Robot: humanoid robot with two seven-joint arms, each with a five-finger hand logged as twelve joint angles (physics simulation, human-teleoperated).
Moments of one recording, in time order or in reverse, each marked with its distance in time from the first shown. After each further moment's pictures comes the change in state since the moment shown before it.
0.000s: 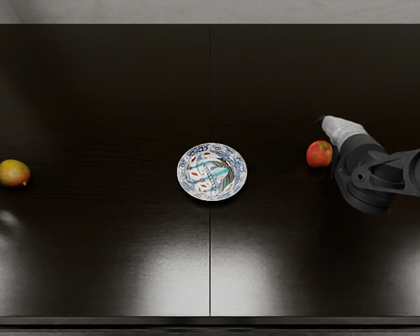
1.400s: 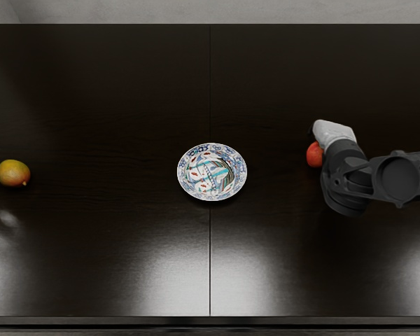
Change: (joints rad) left arm 0.000 0.000 -0.001 0.000 0.000 0.000 0.000; right arm -0.082 0.128 -0.012 -0.174 -0.003 -0.001 0.000
